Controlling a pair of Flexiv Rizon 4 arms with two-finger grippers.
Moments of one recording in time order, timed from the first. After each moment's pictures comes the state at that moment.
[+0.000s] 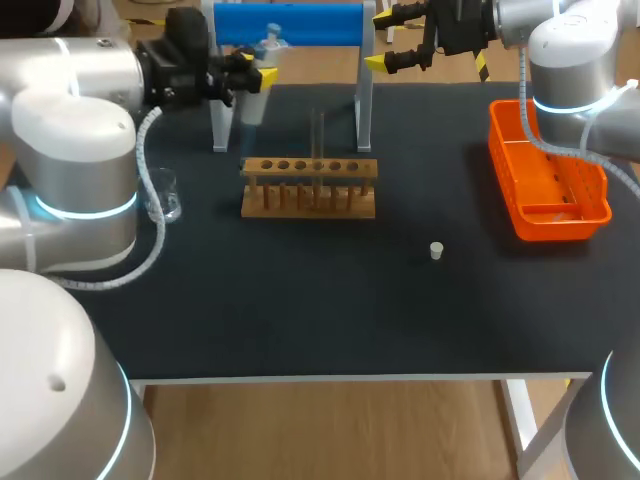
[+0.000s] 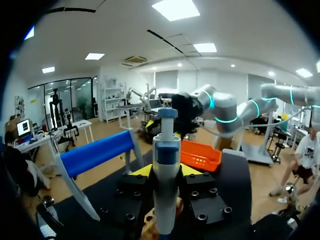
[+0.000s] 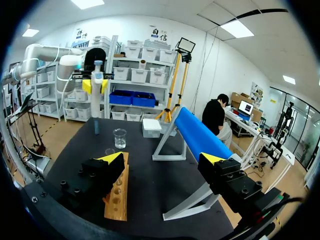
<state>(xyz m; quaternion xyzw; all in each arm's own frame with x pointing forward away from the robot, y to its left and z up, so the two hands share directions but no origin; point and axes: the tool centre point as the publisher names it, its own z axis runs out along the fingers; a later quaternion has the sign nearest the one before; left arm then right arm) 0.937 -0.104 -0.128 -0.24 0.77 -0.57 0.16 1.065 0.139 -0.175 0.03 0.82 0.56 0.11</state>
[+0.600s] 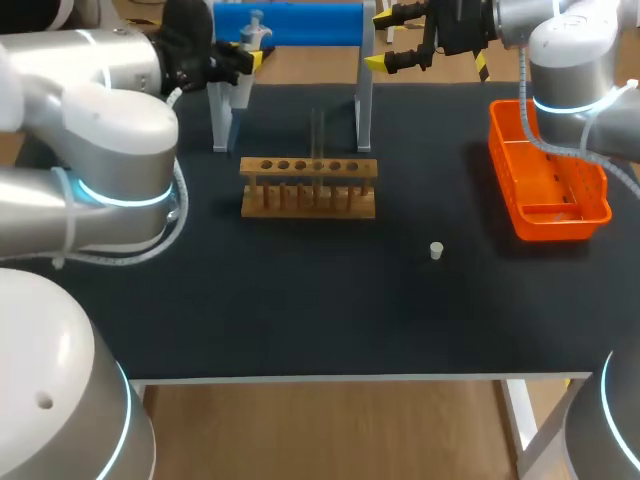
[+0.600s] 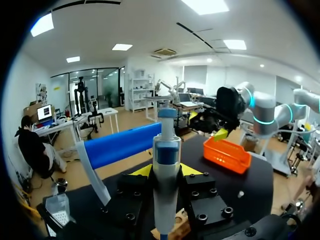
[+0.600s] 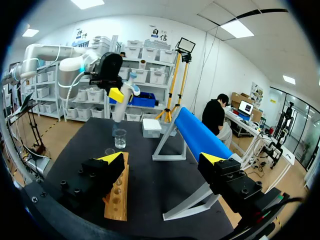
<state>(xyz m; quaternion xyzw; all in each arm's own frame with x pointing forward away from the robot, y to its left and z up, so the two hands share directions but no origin) 1.008 -0.080 -0.150 -0.34 0.75 -0.53 0.22 1.065 0.139 -0.175 0.03 0.82 0.56 0.11</state>
